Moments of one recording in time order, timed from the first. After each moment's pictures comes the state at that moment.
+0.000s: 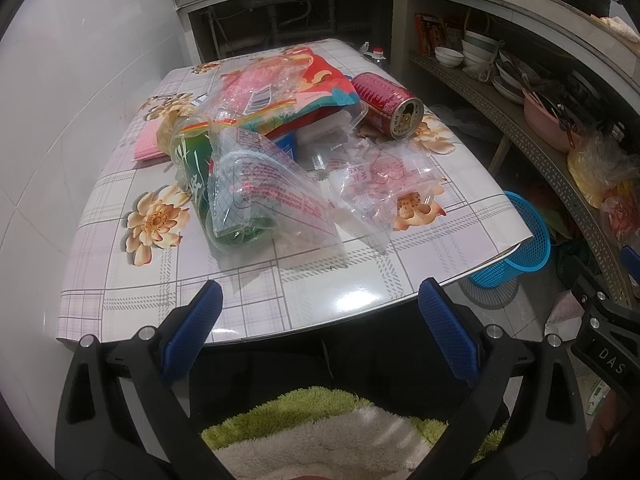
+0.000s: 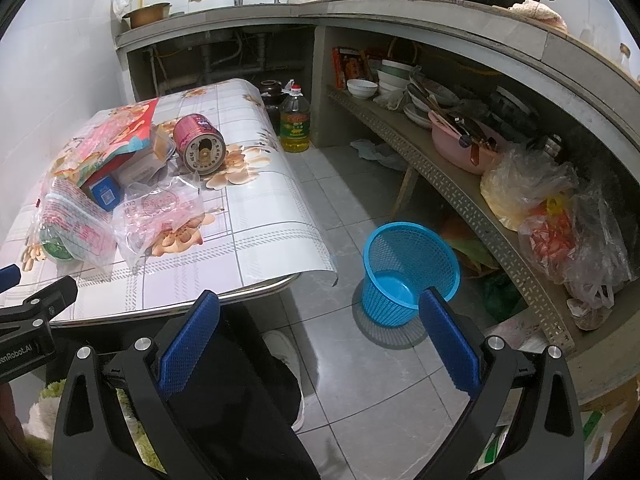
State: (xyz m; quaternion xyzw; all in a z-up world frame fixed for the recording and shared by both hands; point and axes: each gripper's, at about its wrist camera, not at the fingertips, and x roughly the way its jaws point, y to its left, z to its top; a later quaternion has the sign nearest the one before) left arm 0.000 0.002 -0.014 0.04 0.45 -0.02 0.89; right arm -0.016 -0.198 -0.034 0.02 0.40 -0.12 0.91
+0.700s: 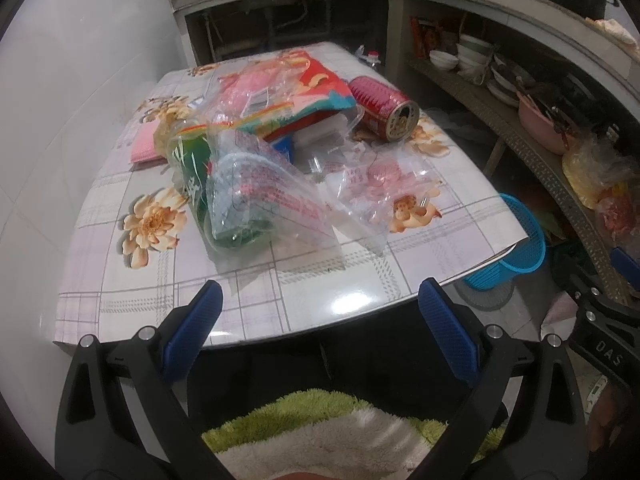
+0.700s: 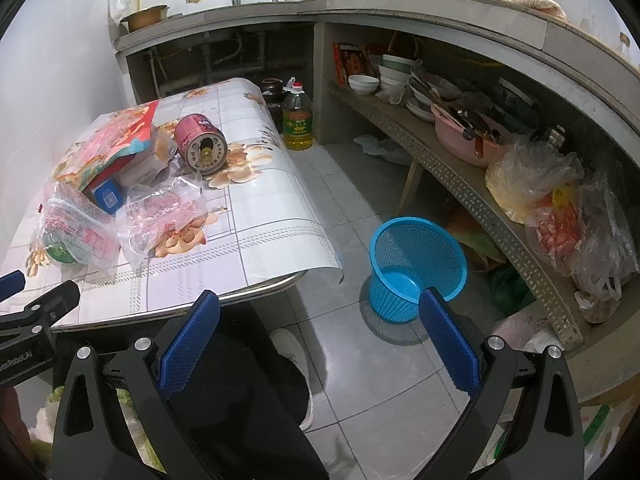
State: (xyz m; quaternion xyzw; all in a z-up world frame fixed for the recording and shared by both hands) left arm -0.004 0.009 -0.013 0.04 0.43 -0.04 0.90; right arm -0.014 -0.204 -0.037 0.04 0.40 -0.10 0.91
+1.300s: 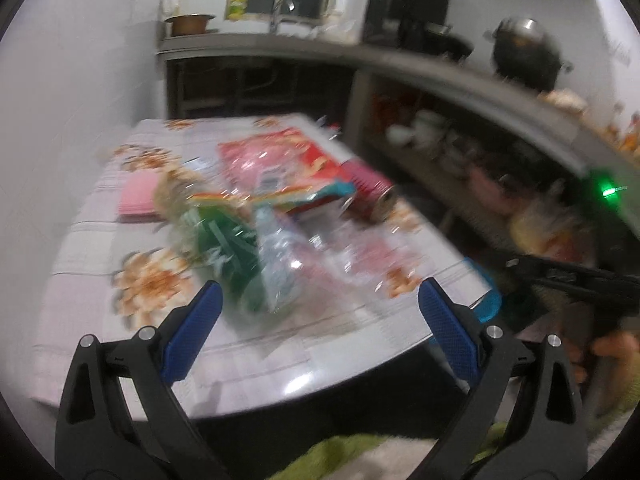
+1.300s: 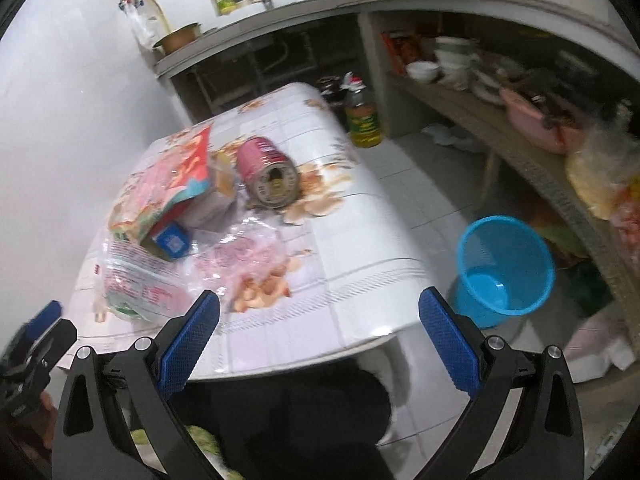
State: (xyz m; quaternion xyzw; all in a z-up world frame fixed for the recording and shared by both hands) left arm -0.005 0.083 0.017 -0.05 0.31 -0.15 0.94; right arm 0.053 -0.193 -0.032 0.15 0.41 0.04 0.90
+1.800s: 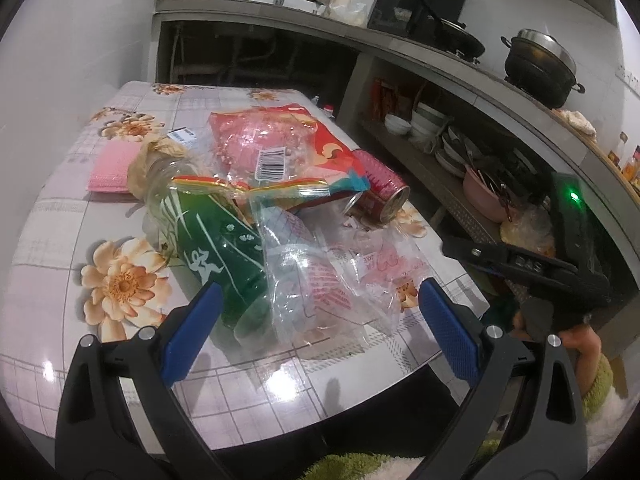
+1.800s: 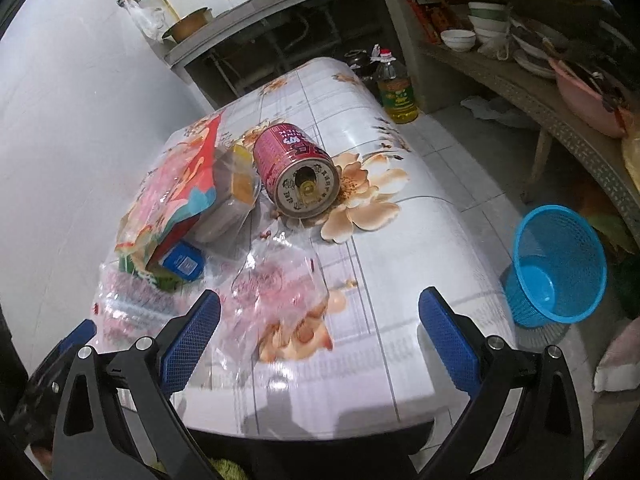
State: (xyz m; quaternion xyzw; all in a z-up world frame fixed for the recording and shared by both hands) left arm 0.050 0.093 -0.007 -0.08 0.37 -0.16 0.91; right arm 0.128 -0.182 -0.064 0.19 0.44 0.08 0.88
